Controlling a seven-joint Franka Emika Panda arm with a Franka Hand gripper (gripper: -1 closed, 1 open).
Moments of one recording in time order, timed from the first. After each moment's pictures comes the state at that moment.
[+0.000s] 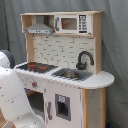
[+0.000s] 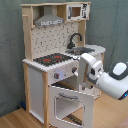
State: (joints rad) arm -1.17 -0.28 2.62 -1.90 -1.81 1.68 1.11
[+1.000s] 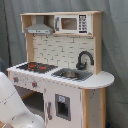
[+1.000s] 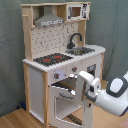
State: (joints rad) arm -1.17 -0.46 2.62 -1.83 -1.73 1.82 1.33
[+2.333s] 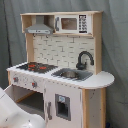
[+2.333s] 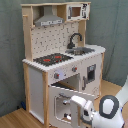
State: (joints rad) arm -1.21 -0.73 2.62 -1.69 -1.62 2.04 1.45
